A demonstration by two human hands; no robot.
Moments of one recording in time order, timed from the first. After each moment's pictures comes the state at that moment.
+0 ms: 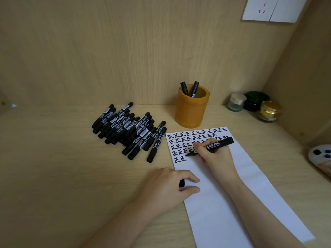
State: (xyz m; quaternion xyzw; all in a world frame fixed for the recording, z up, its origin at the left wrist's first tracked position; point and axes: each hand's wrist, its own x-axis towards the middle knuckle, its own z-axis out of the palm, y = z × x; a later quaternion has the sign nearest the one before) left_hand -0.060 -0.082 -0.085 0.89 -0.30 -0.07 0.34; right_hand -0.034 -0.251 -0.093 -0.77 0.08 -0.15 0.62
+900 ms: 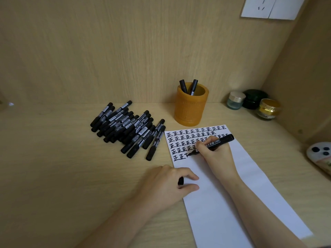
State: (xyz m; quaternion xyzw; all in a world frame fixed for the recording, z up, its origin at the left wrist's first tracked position) left_hand -0.059 -0.081 -0.091 0.89 -0.29 -0.06 0.34; right_hand -0.034 -0.252 -0.093 -0.79 0.09 -0.18 0.59
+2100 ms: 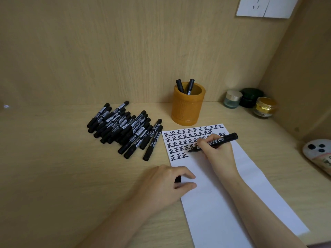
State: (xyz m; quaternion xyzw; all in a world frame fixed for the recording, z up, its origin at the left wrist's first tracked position) left_hand -0.063 -0.080 -0.086 0.88 -0.30 -0.06 0.37; right_hand -0.039 -0.254 -0.086 -0.75 0.12 -0.18 0.63
